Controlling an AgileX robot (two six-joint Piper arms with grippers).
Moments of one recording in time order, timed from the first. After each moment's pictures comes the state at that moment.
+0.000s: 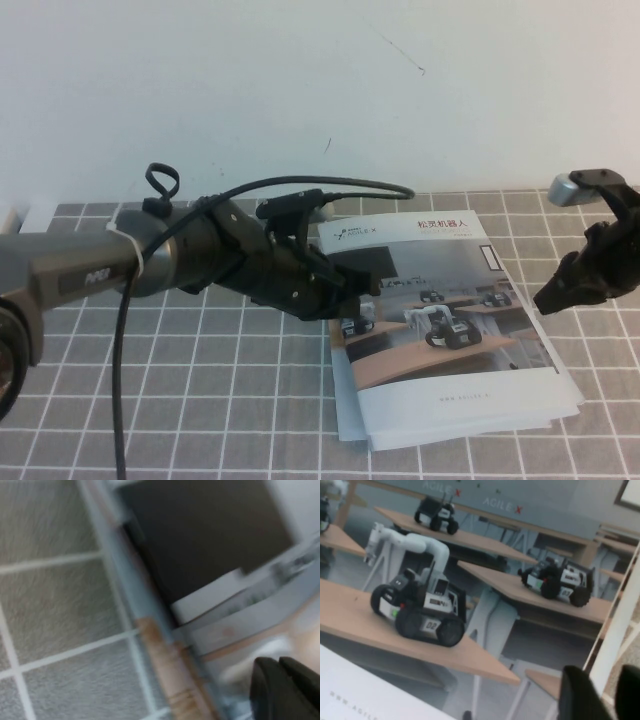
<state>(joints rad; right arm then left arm) 0.00 2.02 -1.34 0.69 0.93 -0.92 -0.44 2.00 -1.33 -0.92 0.48 0.44</state>
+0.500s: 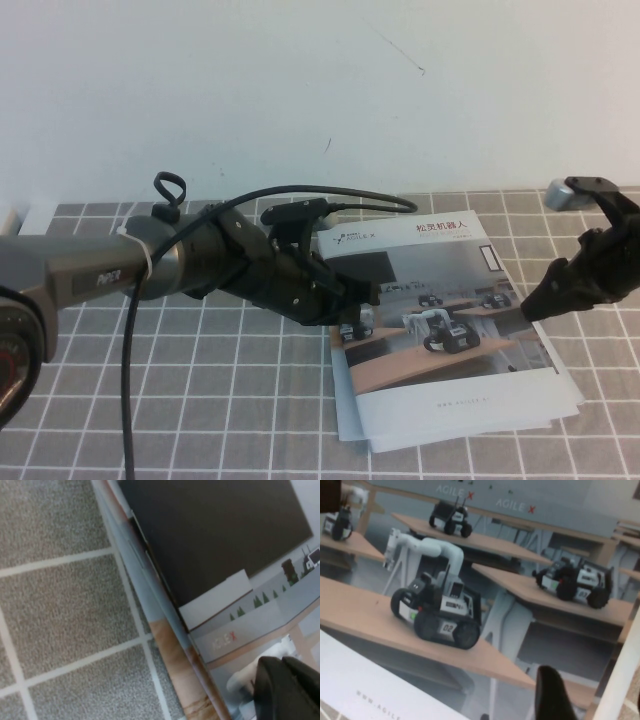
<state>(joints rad) 0.00 2.05 -1.34 0.74 0.95 -0.93 -0.44 2.05 -1.33 -0.93 0.47 0.50</state>
